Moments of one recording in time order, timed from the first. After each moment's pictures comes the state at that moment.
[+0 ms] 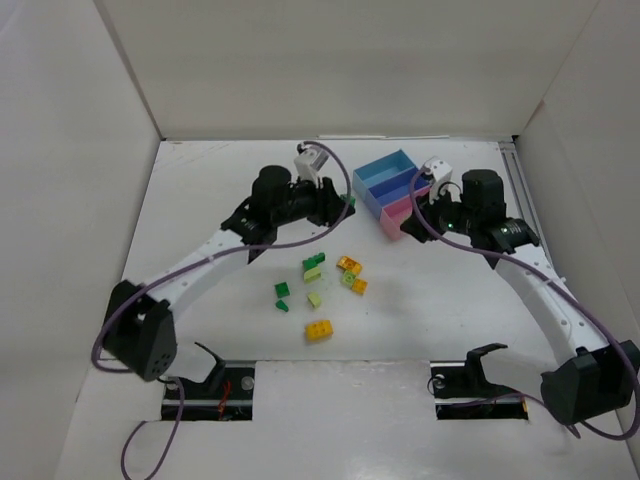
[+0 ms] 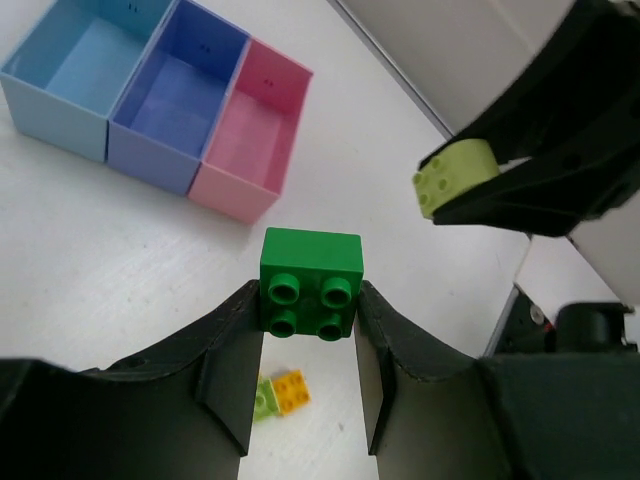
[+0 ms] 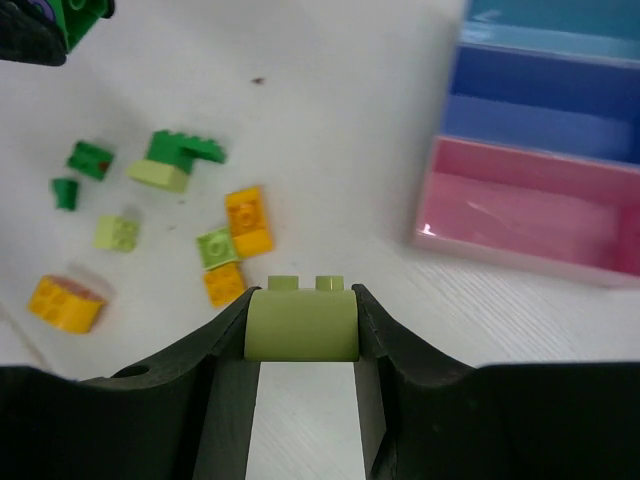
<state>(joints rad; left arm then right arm) -0.59 1.33 0.99 0.10 0.43 -0.41 0.29 1.14 1.03 -0.46 -0.51 -0.15</state>
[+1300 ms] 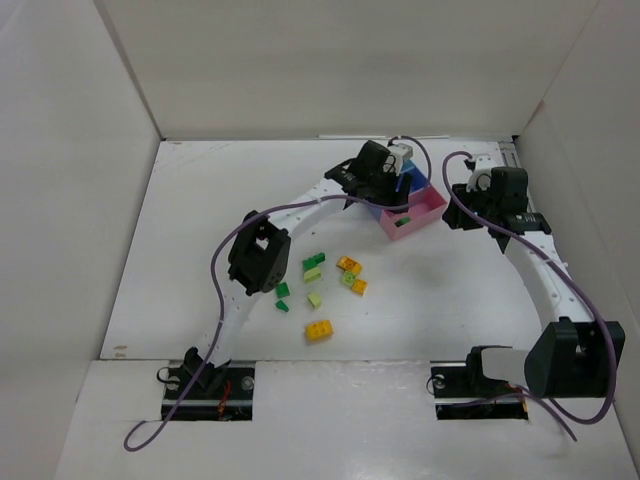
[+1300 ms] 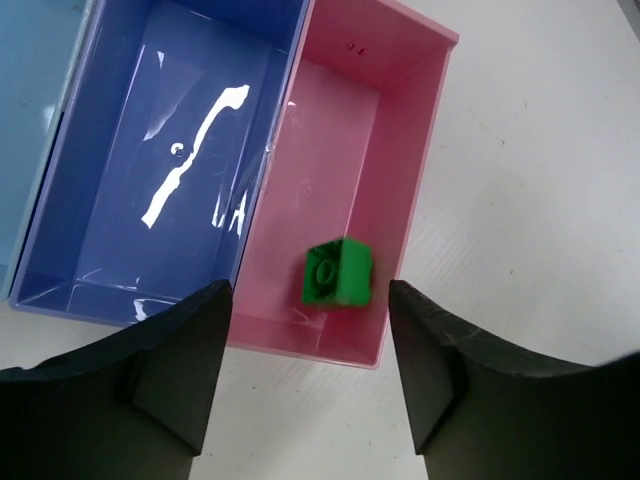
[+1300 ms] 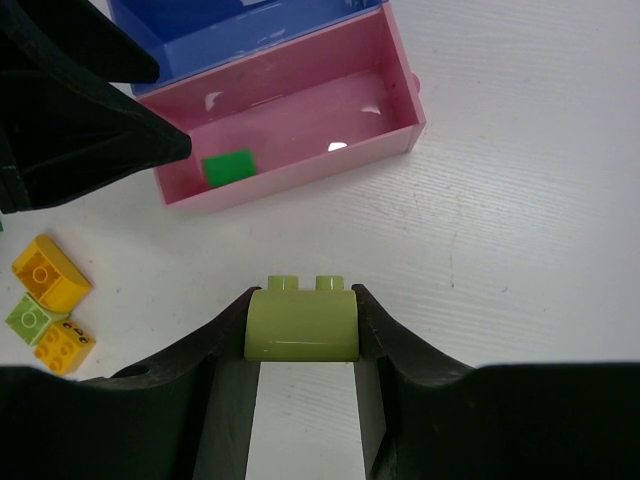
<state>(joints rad) -0.74 2.34 2.11 -0.43 0.28 -0.24 -0.01 1.25 1.01 -0.44 -0.26 -0.04</state>
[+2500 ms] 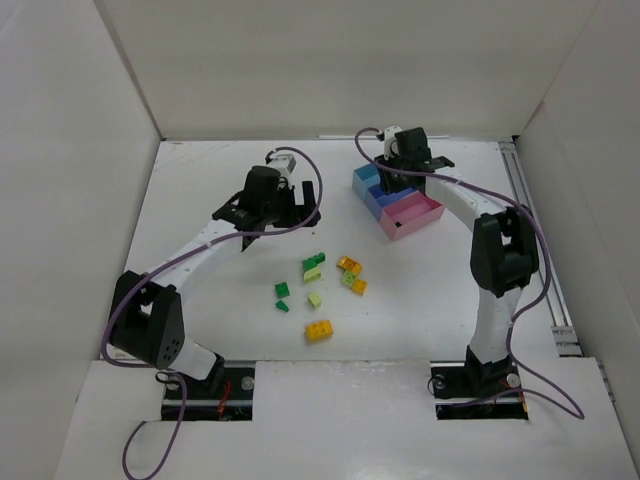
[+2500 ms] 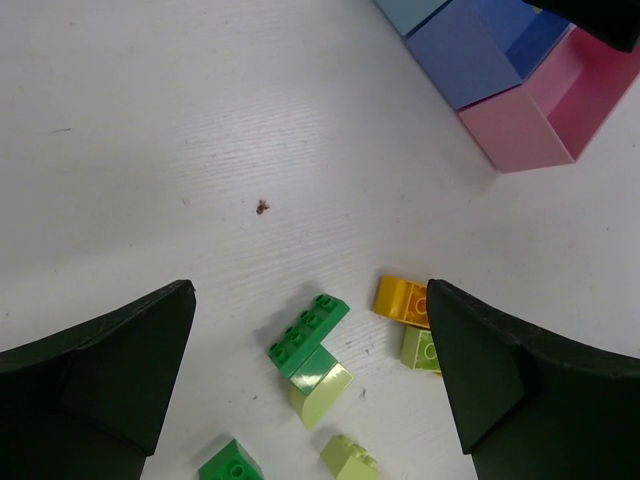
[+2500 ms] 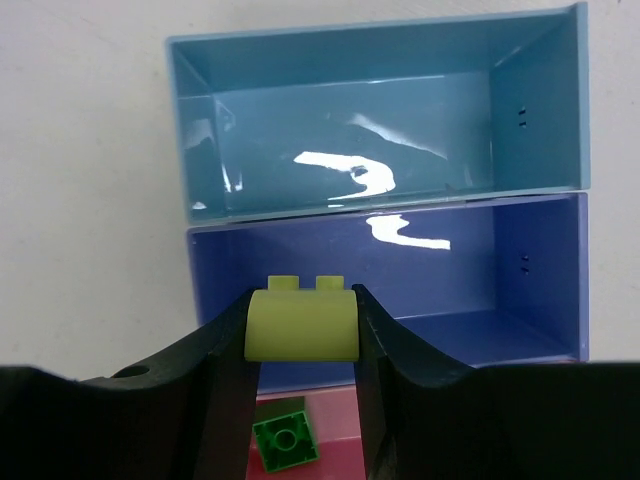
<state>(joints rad) -0.46 1.46 1.07 -0.25 0.11 -0.39 0.33 1.97 1.61 -0.39 -0.04 -0.10</state>
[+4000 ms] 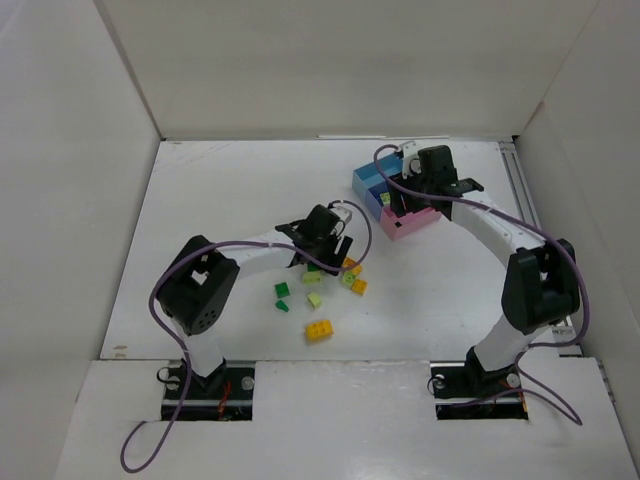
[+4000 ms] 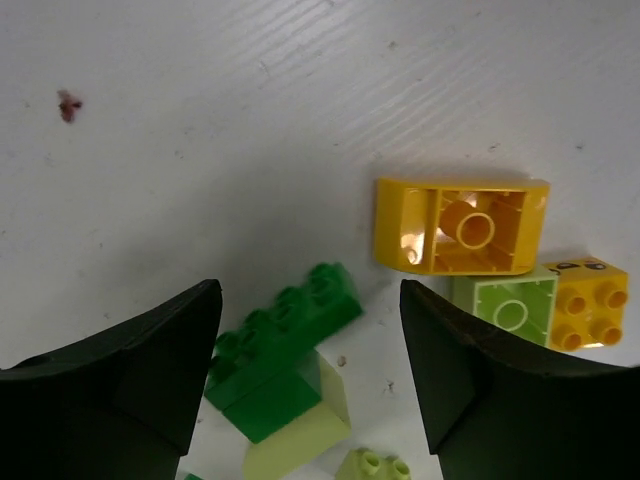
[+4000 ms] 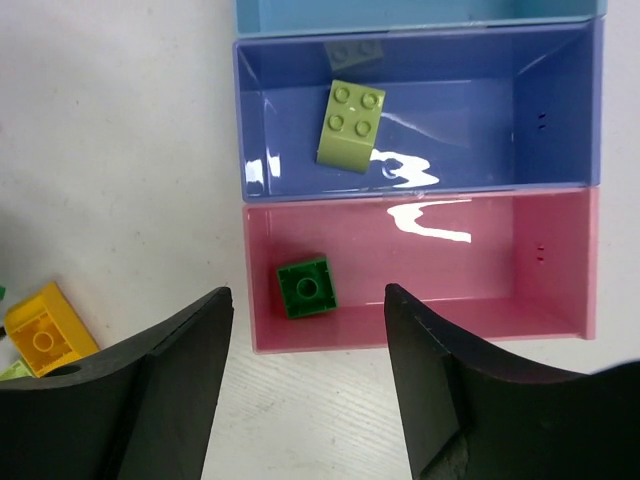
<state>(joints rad) -0.73 1.75 1.06 -0.26 -0.03 -0.20 0.29 1.66 1.29 -0.39 -0.11 -0.12</state>
